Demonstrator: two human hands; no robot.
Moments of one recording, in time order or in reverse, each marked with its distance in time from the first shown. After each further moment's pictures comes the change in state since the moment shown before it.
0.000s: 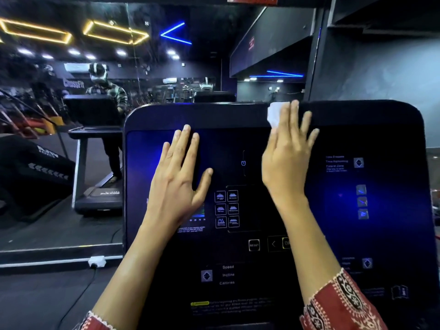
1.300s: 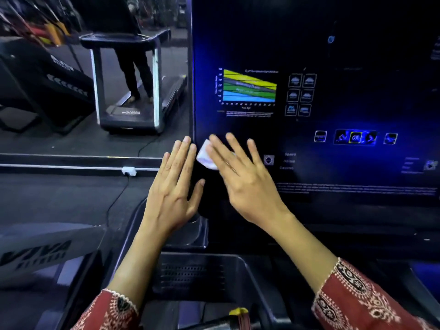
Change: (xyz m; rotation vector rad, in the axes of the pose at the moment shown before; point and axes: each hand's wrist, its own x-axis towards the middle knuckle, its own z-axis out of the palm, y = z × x) left_hand -0.215 -0.044 -0.082 -0.011 -0.250 -0.088; right_hand -0.237 -0.077 -0.017 0.087 -0.497 -0.652
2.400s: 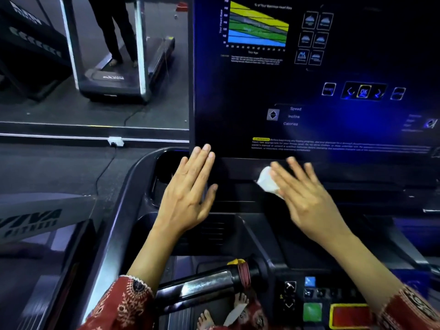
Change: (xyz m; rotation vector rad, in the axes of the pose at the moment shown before) left_hand -0.075 0.034 0.013 -0.147 -0.098 0.015; right_hand -0.145 0.028 -0.042 -0.030 -0.289 0.032
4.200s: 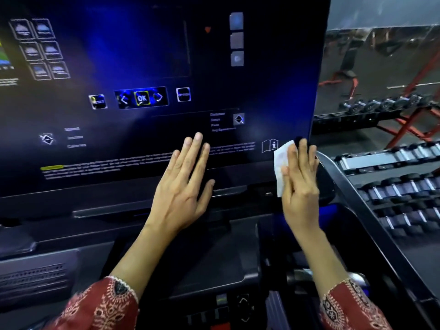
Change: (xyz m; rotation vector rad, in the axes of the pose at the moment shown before) left_hand 0.126 0.228 0.149 0.086 -0.070 0.142; right_hand -0.146 0.213 -0.032 0.247 0.454 0.659
